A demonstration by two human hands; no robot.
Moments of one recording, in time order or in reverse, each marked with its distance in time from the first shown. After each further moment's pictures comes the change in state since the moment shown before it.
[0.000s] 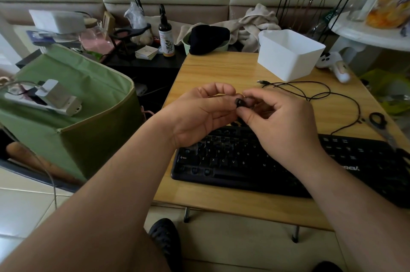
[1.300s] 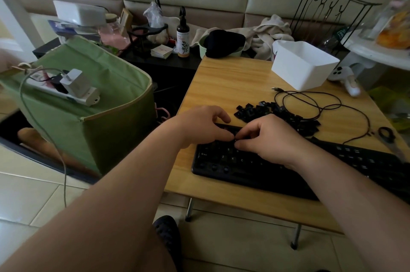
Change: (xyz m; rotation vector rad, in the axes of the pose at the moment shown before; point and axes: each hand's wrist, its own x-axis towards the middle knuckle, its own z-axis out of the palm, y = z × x) left_hand -0.023 -0.003 -0.044 1.108 0.220 -0.225; right_hand 0.008 -0.005 0.030 -0.165 -0.681 0.454
